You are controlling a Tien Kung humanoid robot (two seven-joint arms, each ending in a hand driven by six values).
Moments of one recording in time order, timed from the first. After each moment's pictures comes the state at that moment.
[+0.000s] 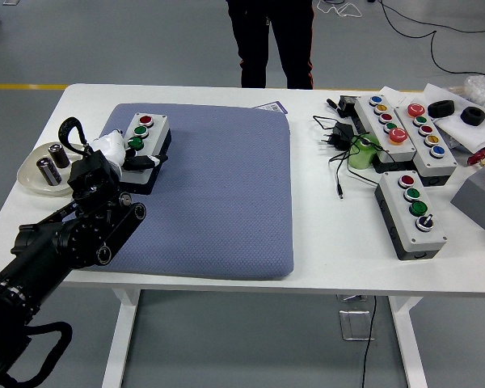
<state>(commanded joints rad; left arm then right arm) -0.83 0.01 -1.02 -0.63 2.04 0.13 0.65 0.09 -0.11 1.19 0.18 -1.29 -0.22 -0.23</state>
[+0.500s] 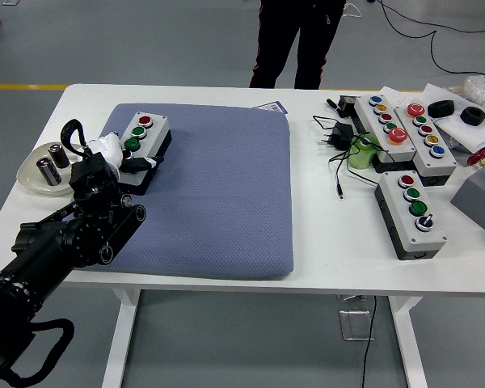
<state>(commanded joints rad) -0.85 0.00 -0.99 -0.56 2.09 0.14 0.65 0.10 -0.11 1.19 0.18 -1.30 -0.22 -0.23</state>
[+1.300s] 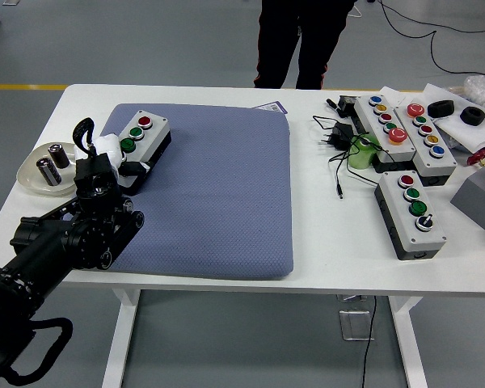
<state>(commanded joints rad) -0.87 0.00 -0.95 -0.51 2.22 0.08 0.65 0.10 -0.11 1.19 0.18 -1.30 -0.22 -0.23</state>
